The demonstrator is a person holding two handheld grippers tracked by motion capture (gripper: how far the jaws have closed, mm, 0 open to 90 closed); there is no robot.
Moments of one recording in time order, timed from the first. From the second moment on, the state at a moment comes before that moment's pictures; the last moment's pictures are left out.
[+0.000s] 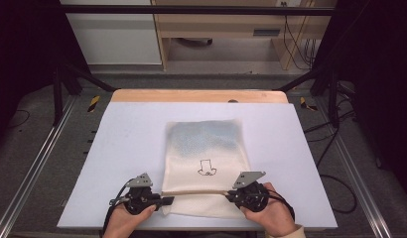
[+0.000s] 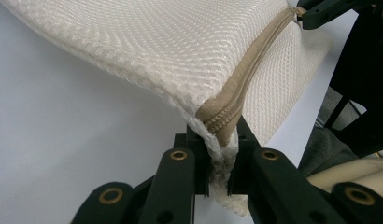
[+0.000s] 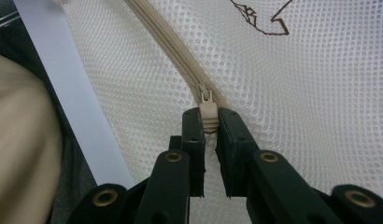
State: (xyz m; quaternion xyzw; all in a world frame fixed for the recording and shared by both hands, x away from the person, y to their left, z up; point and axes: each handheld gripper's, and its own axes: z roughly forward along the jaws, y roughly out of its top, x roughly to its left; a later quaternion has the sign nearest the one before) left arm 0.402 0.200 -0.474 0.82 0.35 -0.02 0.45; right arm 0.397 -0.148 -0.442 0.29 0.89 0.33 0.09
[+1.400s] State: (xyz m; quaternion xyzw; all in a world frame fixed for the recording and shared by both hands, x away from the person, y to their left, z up) left arm 0.403 0.200 -0.474 0.82 0.35 -0.02 0.45; right arm 0.396 -0.149 -0.441 0.29 0.90 0.32 0.10
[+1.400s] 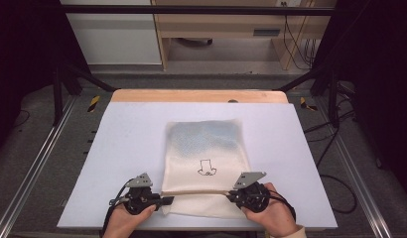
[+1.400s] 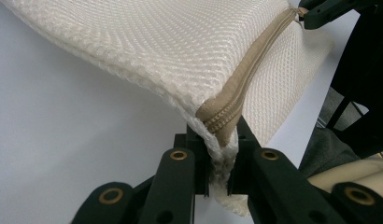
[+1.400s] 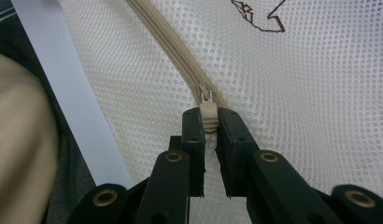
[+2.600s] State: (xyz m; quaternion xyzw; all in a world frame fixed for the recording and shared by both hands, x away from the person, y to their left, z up) left arm 0.402 0.201 -0.473 0.82 0.35 -0.02 0.45; right arm 0.394 -0.165 -0.442 0.31 0.89 0.31 0.11
